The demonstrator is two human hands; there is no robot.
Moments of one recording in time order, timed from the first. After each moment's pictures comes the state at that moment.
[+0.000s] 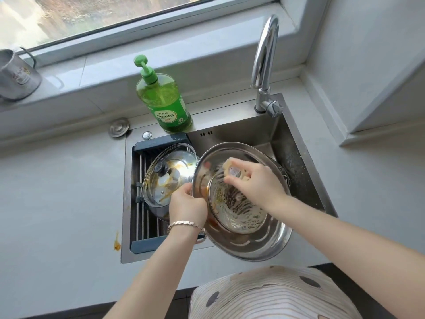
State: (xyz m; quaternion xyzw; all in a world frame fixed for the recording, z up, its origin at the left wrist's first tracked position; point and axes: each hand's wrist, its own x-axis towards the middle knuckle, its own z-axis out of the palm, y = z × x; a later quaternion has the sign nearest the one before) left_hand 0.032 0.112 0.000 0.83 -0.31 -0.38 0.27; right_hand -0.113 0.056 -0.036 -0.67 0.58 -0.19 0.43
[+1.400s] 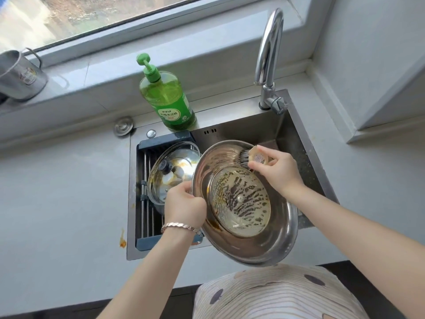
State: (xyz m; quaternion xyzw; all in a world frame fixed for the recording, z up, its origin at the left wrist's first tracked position) left_hand 0.040 0.116 0.010 0.82 -0.36 -0.36 0.26; right_hand -0.137 0.033 -0.061 -0.55 0.64 -0.29 0.45
